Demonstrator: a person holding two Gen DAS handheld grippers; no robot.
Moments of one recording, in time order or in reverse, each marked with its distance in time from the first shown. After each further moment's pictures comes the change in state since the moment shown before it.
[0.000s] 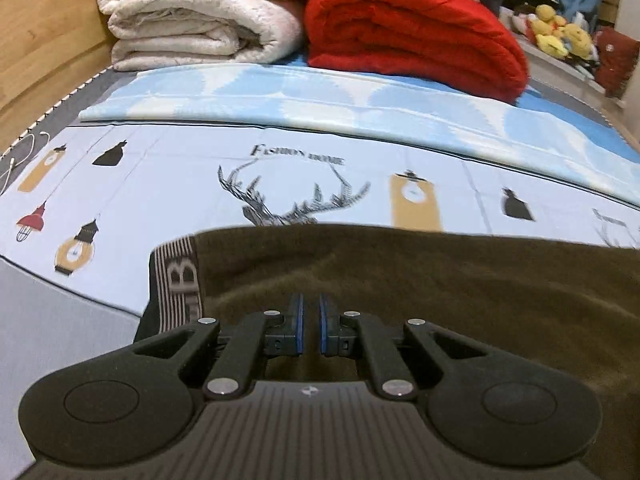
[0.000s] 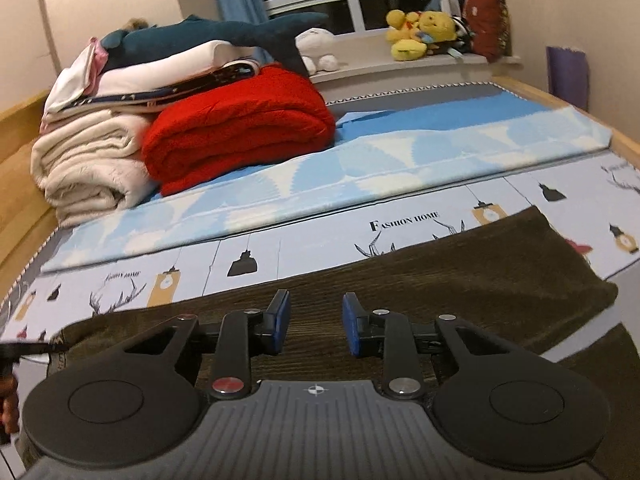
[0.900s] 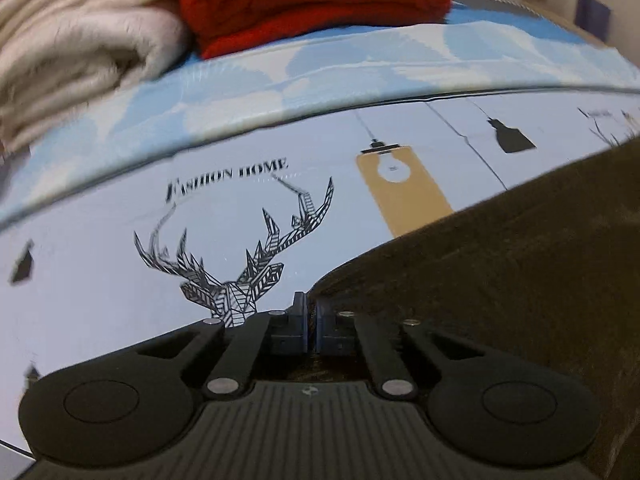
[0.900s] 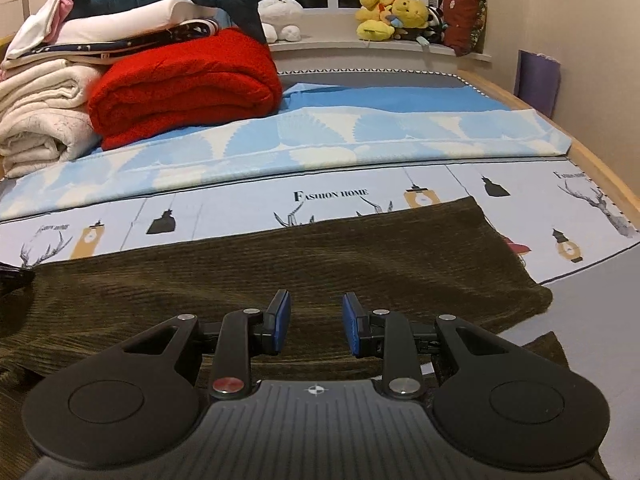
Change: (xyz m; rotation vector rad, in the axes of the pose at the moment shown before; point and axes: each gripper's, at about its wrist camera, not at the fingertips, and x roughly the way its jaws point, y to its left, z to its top) left arm 0.089 -0.013 0.038 0.422 0.044 -0.119; right arm 0.012 -0.046 -0.010 -0.094 0.085 -0.177
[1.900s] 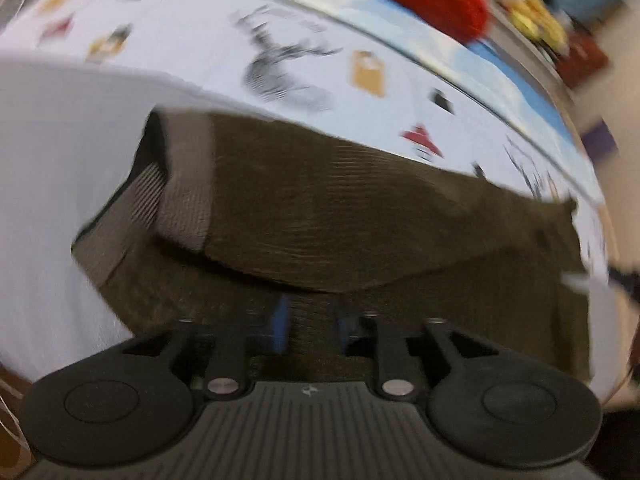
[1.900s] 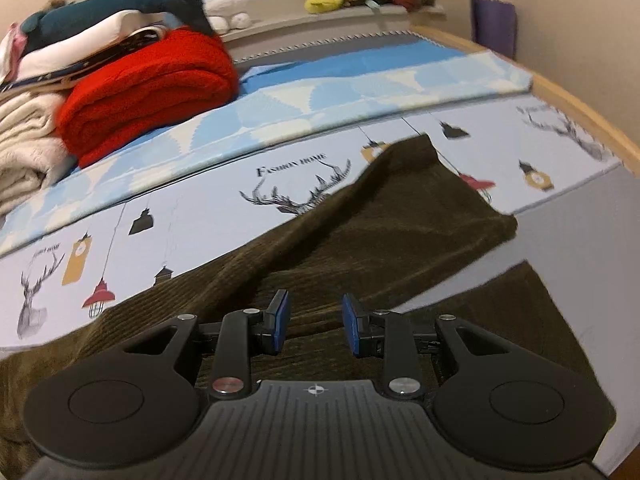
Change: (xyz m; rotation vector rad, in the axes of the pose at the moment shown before) left arm -0.213 -0.018 -0.197 -0.649 0.214 -0.242; right arm -0.020 -0.049 -0.021 0.198 0.079 -0.005
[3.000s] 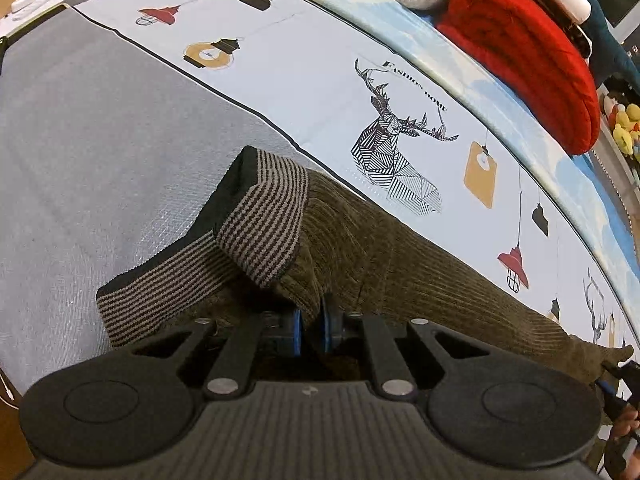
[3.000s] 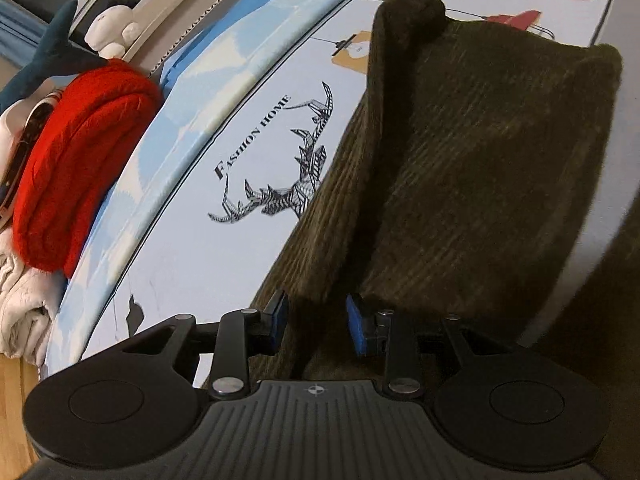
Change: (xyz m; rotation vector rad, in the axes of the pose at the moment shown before) left arm 0.029 0.027 0.064 -0.266 -0.152 0.189; right arm 0.186 -0.012 0.026 0.515 0.160 0.121
